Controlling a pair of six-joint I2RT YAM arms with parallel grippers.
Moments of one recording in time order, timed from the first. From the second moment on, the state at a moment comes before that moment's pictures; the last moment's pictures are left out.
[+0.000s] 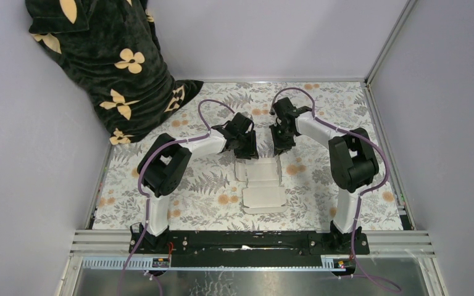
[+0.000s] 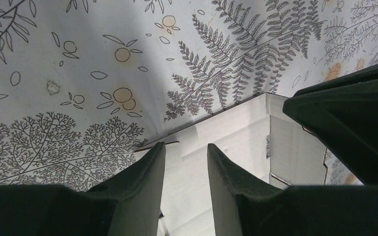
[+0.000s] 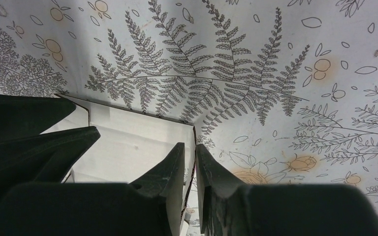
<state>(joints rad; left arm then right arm) -0.65 1.99 1.31 -0.28 0.18 -0.66 0.43 1.94 1.38 -0.73 -0.13 0.25</state>
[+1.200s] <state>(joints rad) -0.65 1.99 1.31 -0.28 0.15 -0.66 0.52 2.02 1.43 -0.72 -0.09 0.30</state>
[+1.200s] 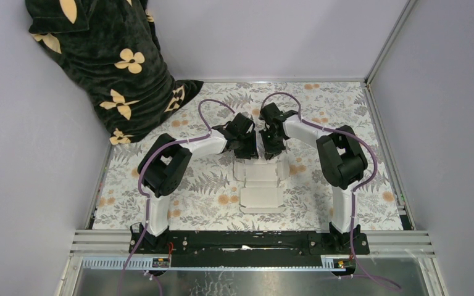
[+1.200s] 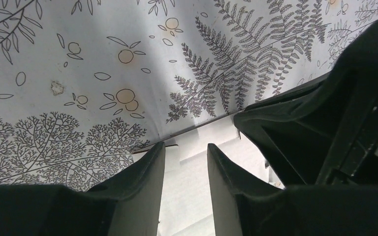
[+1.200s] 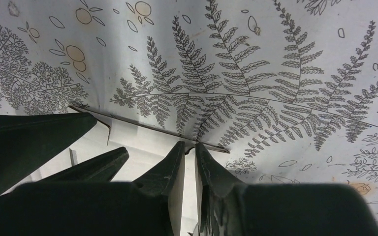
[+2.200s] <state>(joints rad) -0.65 1.99 1.31 -0.29 0.15 -0.66 0.55 1.98 1.35 -0.58 -0.08 0.37</state>
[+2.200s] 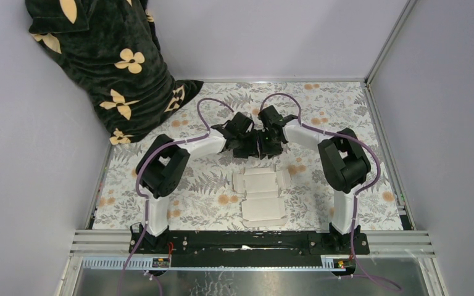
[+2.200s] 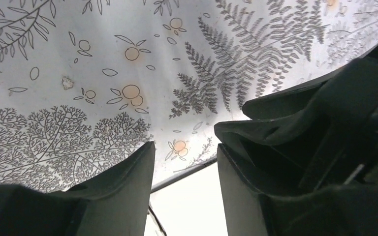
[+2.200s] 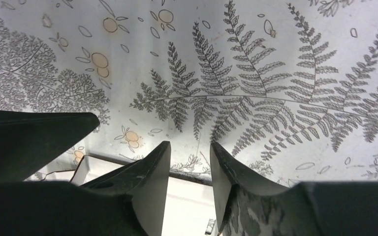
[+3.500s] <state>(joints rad) -0.66 1.20 0.96 -0.38 0.14 -0.70 0.55 1.34 1.00 -0.69 0.02 0.41</state>
